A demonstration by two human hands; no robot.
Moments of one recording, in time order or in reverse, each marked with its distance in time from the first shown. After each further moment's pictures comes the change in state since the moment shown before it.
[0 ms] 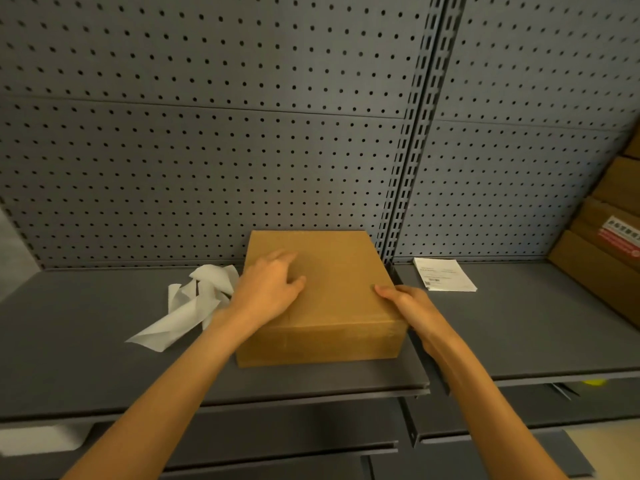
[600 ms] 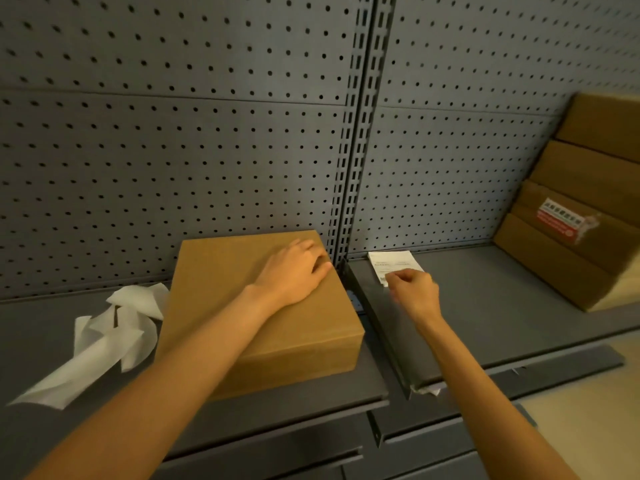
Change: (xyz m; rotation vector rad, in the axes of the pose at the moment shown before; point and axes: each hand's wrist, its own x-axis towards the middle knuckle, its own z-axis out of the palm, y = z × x) left_hand 0.088 0.070 0.065 0.045 -0.147 0.385; right_hand 0.054 0.030 -0.067 -0.202 0.497 -0.077
